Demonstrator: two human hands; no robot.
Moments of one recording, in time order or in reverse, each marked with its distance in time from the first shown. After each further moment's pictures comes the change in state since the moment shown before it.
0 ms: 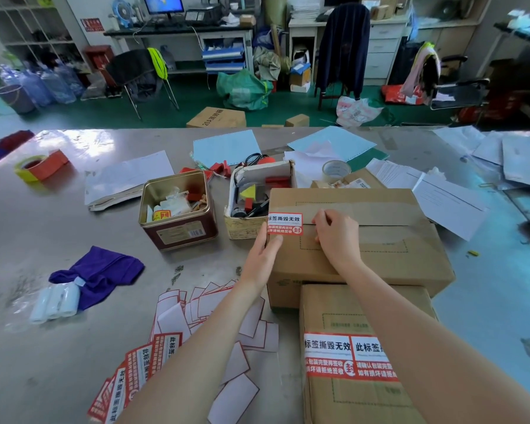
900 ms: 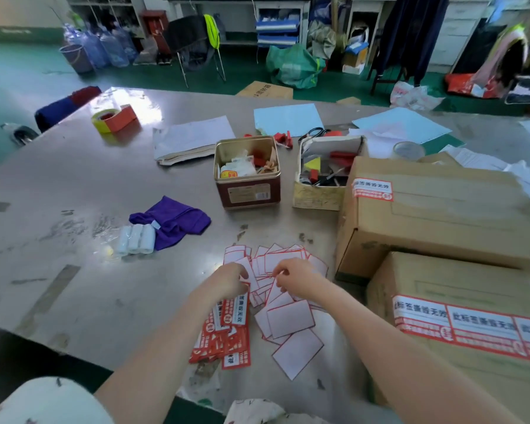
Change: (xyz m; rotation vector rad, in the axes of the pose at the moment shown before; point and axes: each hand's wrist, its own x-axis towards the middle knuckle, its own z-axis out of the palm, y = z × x) left_hand -0.094 -0.078 -0.181 1.014 -0.110 -0.429; right_hand -0.146 -0.060 0.148 -0.298 -0.925 0.009
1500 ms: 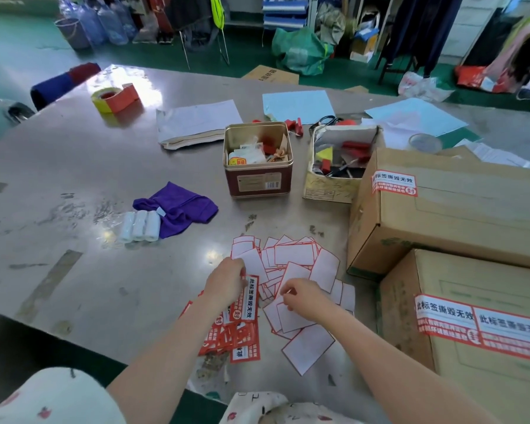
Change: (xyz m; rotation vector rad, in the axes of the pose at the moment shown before) left_hand 0.015 -0.037 0.032 -0.032 0.300 0.063; right_hand -0.001 0.021 0.050 -0.005 -0.056 0.097
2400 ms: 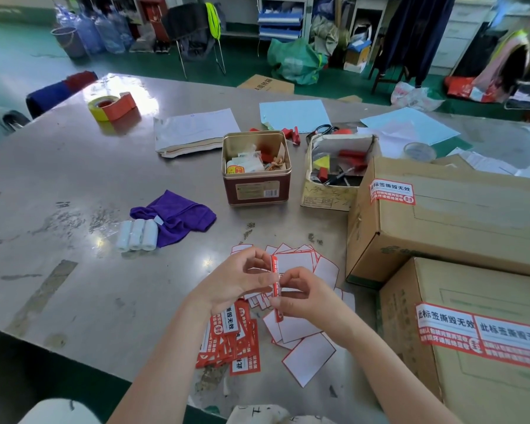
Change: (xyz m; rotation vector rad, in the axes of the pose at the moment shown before) left_hand -0.031 0.026 -0.060 -0.952 -0.333 0.150; right_hand -0.051 -0.028 -0.031 0.674 -0.038 -0.157
